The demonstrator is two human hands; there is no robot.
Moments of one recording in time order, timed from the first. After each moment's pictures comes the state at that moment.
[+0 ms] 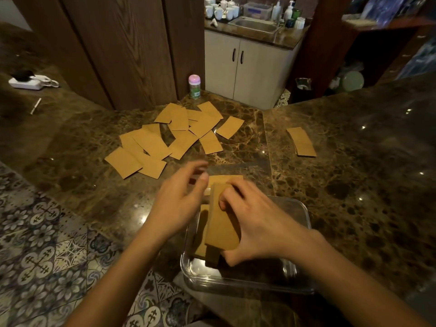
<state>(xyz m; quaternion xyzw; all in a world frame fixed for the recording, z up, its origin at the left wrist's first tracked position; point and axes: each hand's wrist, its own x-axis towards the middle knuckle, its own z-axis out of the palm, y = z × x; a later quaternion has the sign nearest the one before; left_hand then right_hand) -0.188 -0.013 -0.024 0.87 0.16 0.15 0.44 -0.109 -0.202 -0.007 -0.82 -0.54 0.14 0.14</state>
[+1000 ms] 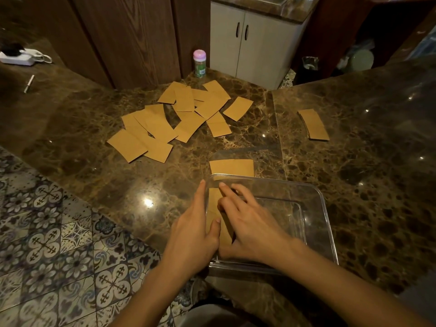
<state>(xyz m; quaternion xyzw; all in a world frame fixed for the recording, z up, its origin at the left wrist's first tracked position) -0.245 -0.049 -0.077 0.90 0.21 0.04 0.37 -0.142 -0.181 -0.077 -0.85 -0.50 0.11 0.13</state>
